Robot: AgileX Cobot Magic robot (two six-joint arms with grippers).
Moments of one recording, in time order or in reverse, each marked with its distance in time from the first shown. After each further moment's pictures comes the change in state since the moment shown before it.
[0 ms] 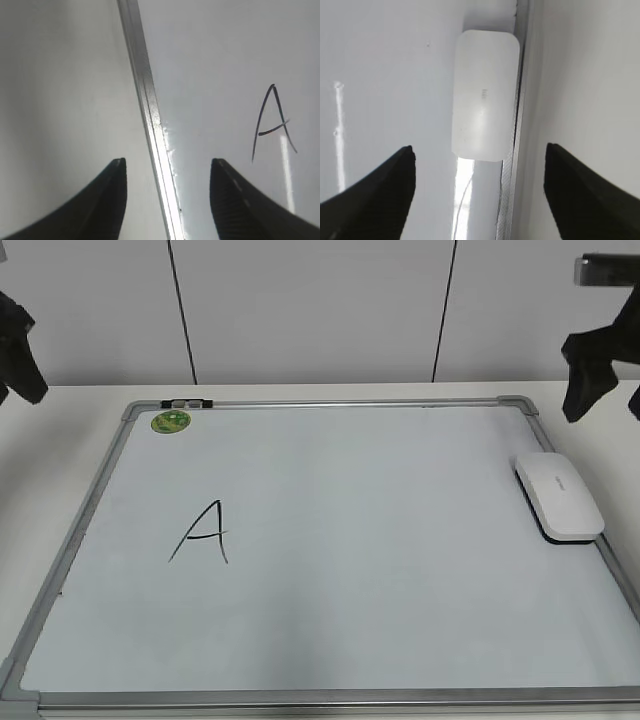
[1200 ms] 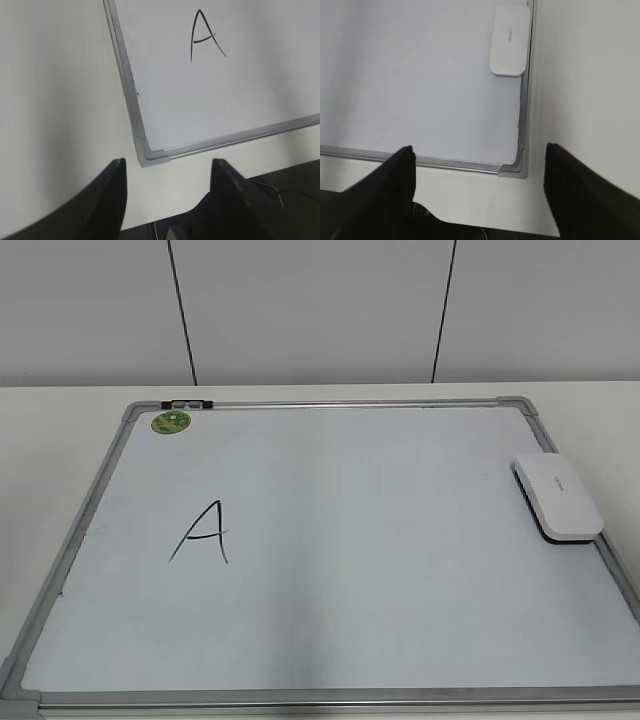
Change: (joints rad) left arm -0.099 -1.019 0.670 0.065 0.030 -0.121; right arm 0.000 -0.961 0.512 0.076 0.033 -0.018
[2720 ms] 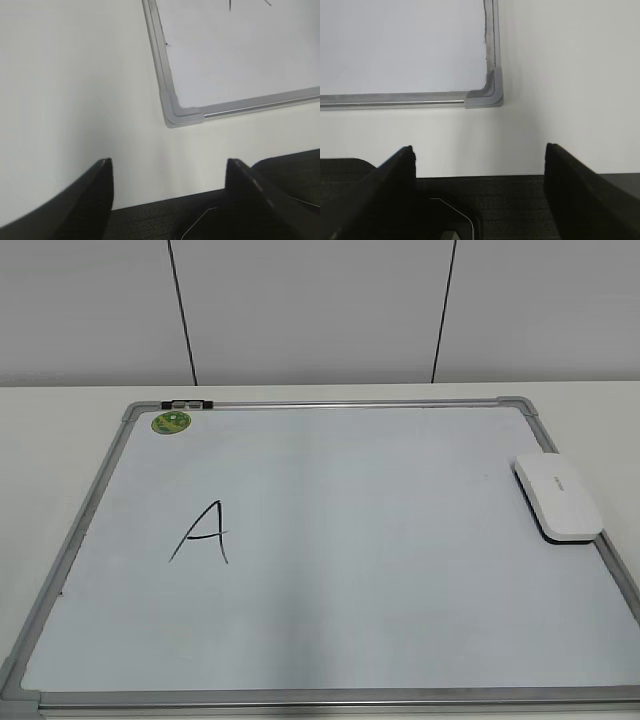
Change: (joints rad) left arm 0.000 -0.484 0.488 0.116 -0.141 -0.031; right arm 0.000 -0.549 0.640 -0.133 -0.111 0.123
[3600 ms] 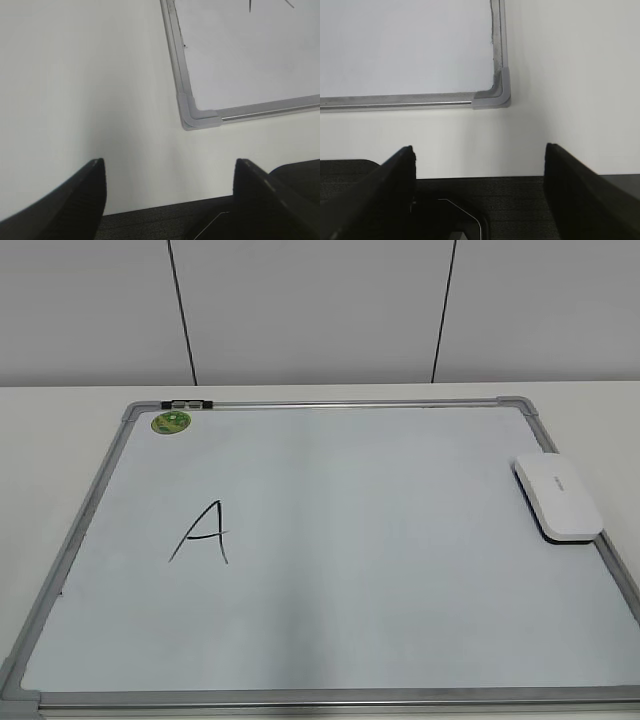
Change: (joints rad) left arm 0.000 0.000 0.009 0.047 -0.017 -0.024; right arm 0.000 0.000 0.004 0.022 -0.006 0.005
